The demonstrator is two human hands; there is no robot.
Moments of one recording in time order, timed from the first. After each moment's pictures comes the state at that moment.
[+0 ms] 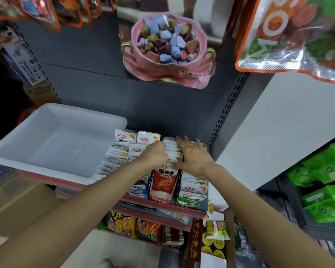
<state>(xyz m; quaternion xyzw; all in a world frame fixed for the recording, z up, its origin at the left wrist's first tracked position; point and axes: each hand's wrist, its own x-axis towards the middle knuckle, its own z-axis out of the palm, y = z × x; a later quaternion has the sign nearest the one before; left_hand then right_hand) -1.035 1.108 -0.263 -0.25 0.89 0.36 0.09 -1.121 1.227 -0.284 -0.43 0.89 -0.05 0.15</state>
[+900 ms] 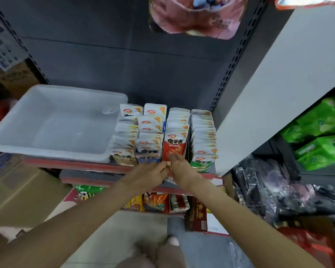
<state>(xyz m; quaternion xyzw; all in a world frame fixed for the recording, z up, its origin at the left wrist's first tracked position) -0.915 1.094 -0.336 0.07 1.00 0.03 0.02 -0.988 1.217 -0.337 -0.40 0.89 0.04 0.23</state>
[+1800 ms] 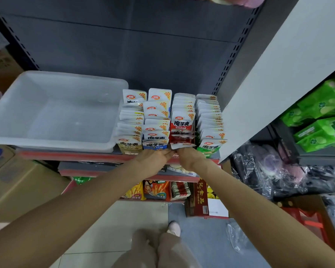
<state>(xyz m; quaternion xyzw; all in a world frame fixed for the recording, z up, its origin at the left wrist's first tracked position) -0.923 1.083 -0.346 0.14 0.97 -0.03 0.21 -0.993 1.205 -0.363 -0.28 0.92 0.04 0.28</state>
